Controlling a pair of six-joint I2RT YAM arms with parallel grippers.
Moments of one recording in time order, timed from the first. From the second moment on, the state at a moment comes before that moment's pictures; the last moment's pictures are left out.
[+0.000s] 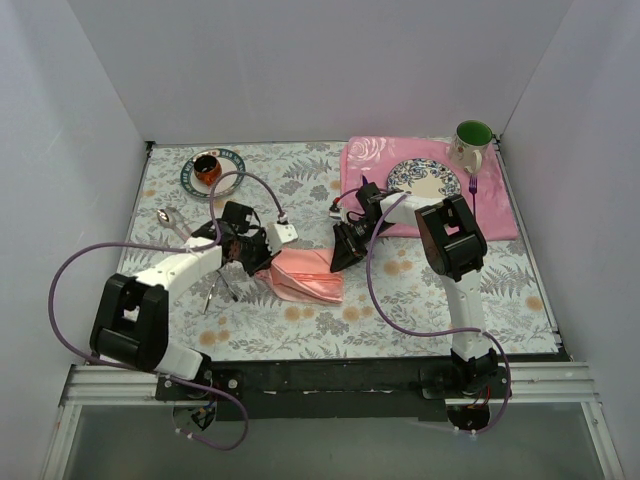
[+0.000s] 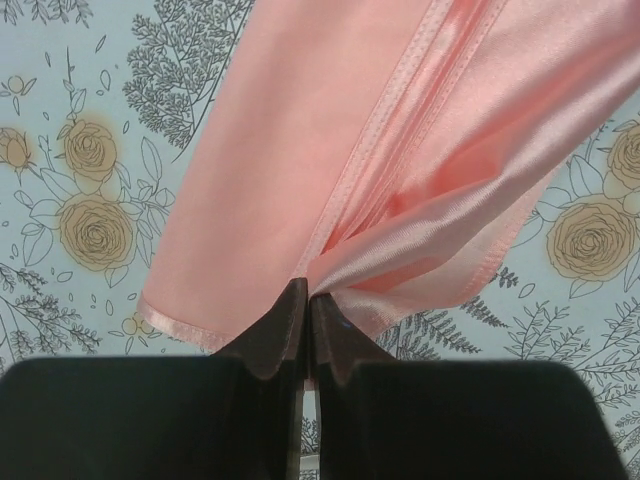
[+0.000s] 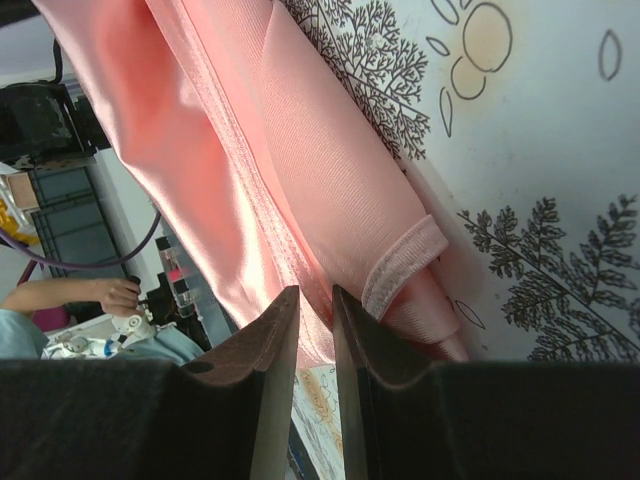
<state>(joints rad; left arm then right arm) -0.36 1.43 0.84 -0.44 0.40 0.74 0.47 2.25 1.50 -0.69 -1.01 0.02</state>
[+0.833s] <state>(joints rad) -0.27 1.31 0.89 -0.56 0.63 0.65 0.49 2.23 1.51 -0.71 -0.97 -0.03</state>
